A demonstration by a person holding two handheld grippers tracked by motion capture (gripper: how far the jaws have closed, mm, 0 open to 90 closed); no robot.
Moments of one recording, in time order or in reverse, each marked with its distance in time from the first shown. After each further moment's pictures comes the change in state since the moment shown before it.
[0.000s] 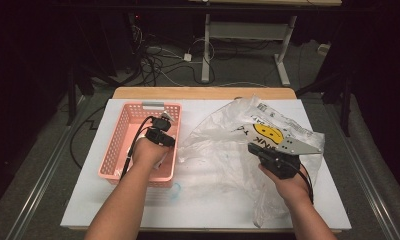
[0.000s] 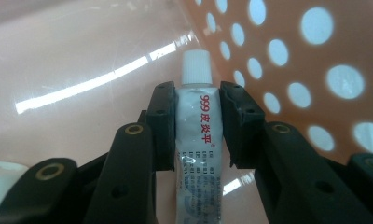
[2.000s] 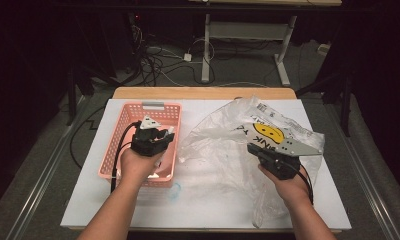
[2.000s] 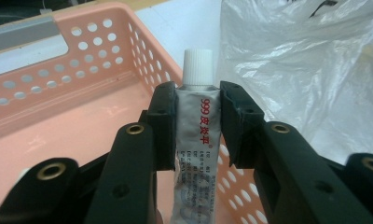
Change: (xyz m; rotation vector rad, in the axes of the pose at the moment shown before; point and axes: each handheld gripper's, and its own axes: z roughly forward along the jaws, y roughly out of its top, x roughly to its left) left arm -0.026 -0.060 -0.079 -0.490 -0.042 0.121; right arm 0.004 0.002 -0.001 -0.014 0.004 -0.017
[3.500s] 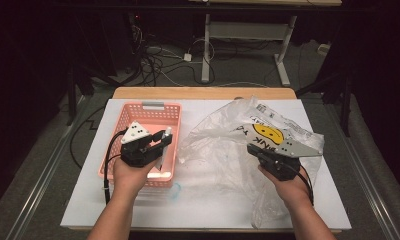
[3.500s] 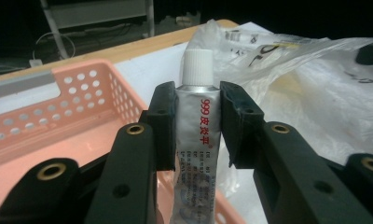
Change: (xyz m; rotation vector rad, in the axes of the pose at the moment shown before) left arm -0.024 -0.005 -0.047 -0.191 -0.083 0.034; right arm 0.003 0.001 -0.002 0.001 -0.002 -0.010
